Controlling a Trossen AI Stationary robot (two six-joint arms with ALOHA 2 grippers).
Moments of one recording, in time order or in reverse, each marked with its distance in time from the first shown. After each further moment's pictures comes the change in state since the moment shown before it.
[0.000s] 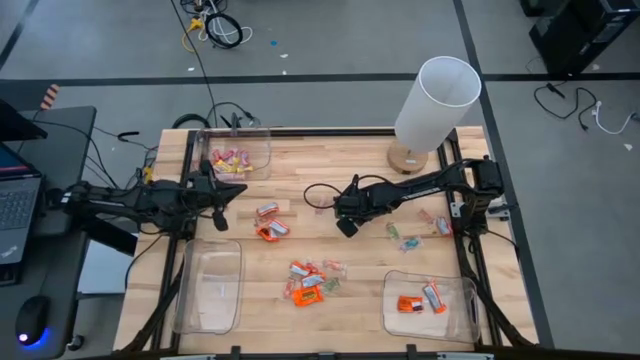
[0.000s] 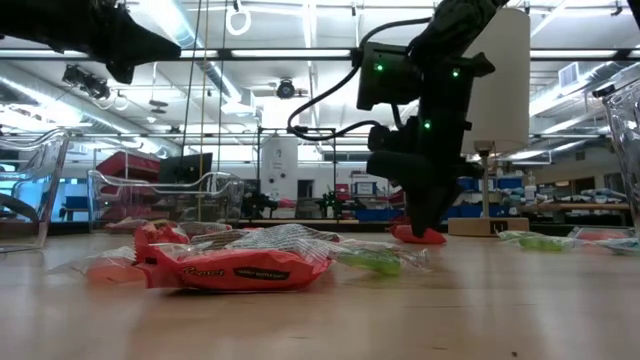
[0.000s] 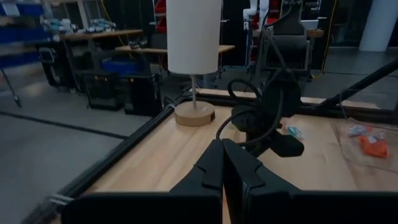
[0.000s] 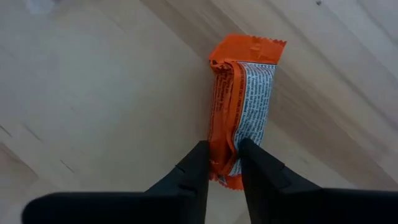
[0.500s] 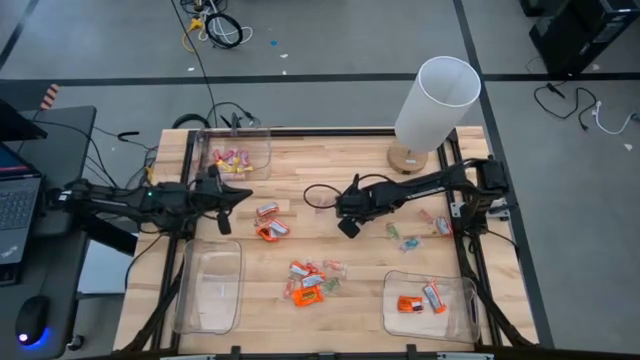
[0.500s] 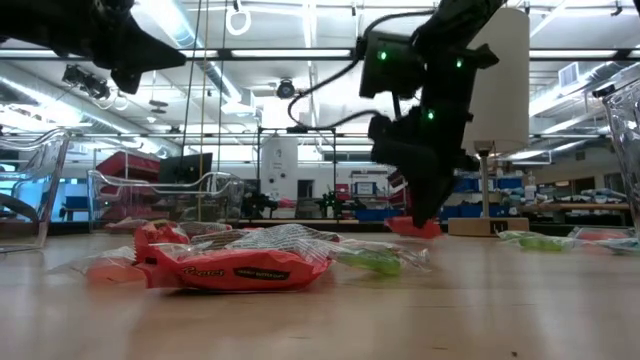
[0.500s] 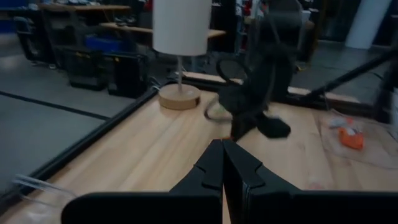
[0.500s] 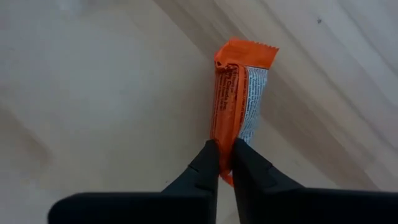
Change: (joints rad) left arm 0.000 0.079 0.000 0.005 0.055 -0.106; right arm 0.004 -0.050 -0.003 -0.003 0.007 -0.078
